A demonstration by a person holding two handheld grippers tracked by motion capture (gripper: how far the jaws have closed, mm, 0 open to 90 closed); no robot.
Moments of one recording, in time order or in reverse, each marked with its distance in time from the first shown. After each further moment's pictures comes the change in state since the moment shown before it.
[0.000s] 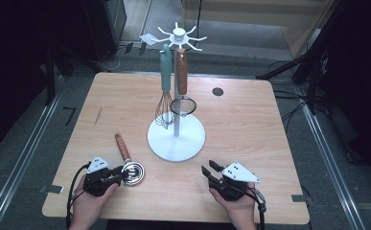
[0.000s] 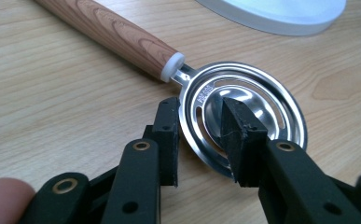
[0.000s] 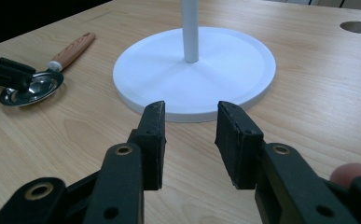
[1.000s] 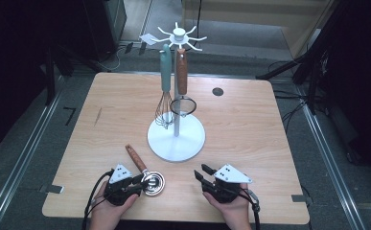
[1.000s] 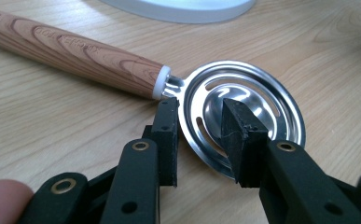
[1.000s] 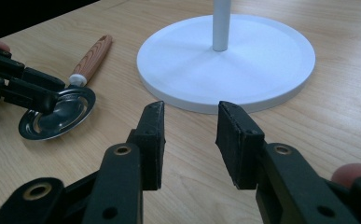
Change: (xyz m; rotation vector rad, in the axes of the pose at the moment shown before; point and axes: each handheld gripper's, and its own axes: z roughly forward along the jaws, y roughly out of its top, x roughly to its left) left arm -0.057 -0.001 0.019 0.013 -0.098 0.064; right arm 0.011 -0.007 0.012 0.037 0.062 -0.005
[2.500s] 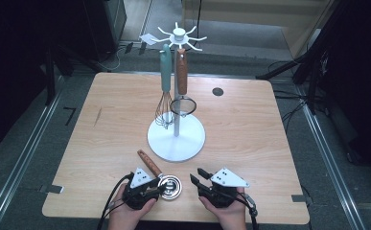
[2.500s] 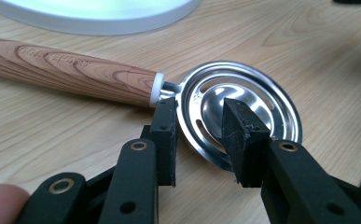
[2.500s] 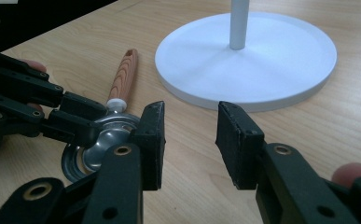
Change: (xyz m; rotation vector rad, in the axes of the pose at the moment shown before) left arm -0.047 0.009 0.023 0.014 -0.042 0.047; right arm 0.017 -0.001 -0.004 0.011 0.022 0.027
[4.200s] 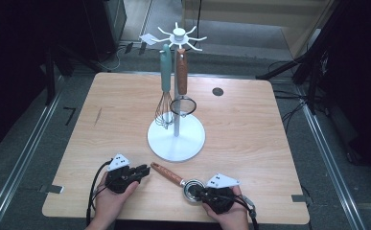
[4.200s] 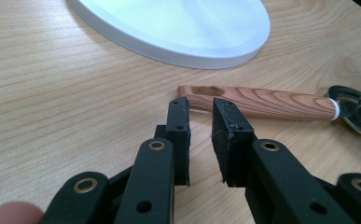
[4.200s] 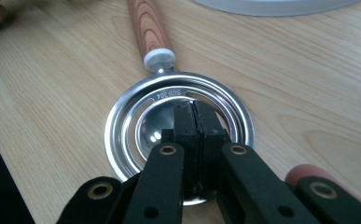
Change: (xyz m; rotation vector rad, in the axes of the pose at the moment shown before) left arm 0.068 0.006 -0.014 -0.087 -0.006 -0.090; right arm -0.004 -0.021 0.006 0.270 0.051 -0.006
